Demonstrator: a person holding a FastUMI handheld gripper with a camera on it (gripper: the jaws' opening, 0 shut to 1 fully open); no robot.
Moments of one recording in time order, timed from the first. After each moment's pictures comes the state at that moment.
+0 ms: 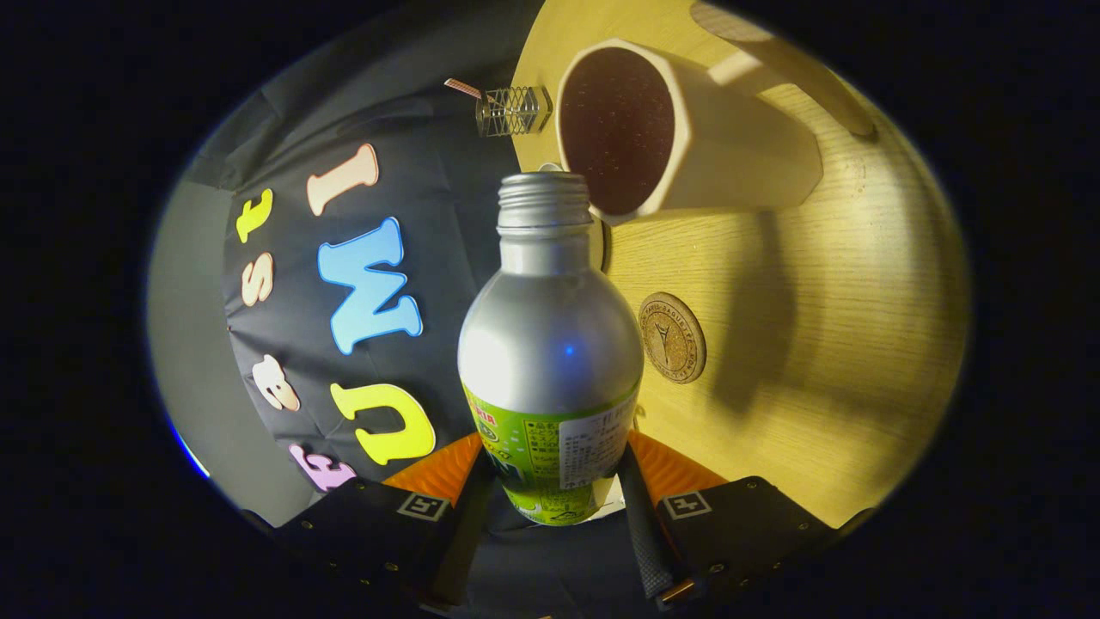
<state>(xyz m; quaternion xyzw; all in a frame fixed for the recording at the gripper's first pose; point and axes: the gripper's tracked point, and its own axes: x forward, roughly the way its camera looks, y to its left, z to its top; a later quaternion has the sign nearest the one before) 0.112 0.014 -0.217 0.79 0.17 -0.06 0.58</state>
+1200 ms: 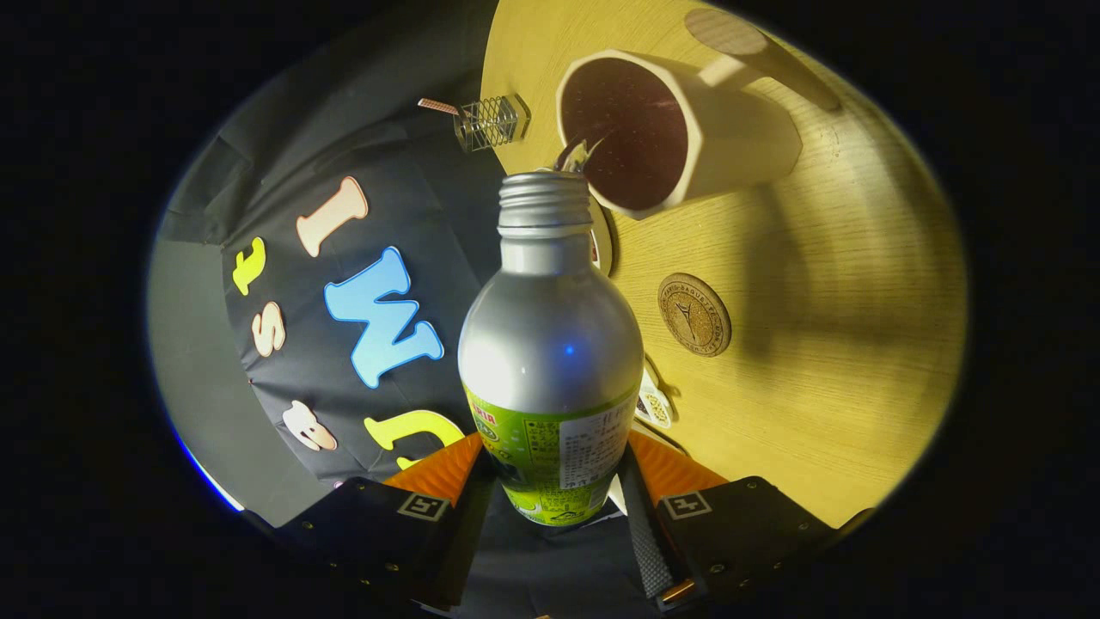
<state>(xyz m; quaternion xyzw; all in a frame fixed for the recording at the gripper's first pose) 0.119 0.005 -0.189 0.84 0.15 -0.06 0.52</state>
